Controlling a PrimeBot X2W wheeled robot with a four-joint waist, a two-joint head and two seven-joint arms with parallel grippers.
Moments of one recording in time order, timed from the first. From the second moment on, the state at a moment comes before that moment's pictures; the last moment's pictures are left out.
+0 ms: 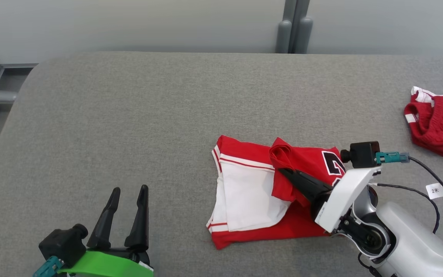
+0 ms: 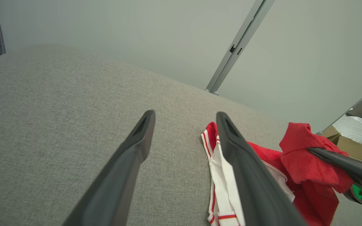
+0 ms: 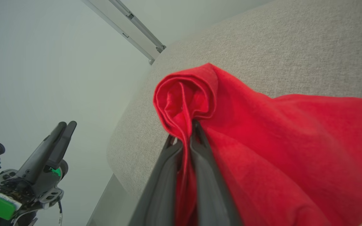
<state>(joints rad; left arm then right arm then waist) 0.12 0.14 -0.32 -0.15 -0.64 0.10 -0.19 -0.25 -0.33 0.65 0.14 1.07 0.12 0.16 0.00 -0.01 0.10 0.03</state>
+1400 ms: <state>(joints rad) 0.12 0.12 -0.30 -0.13 -0.65 0.10 -0.21 -0.44 -0.27 0.62 0.37 0.96 0.06 0.09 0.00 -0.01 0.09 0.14</state>
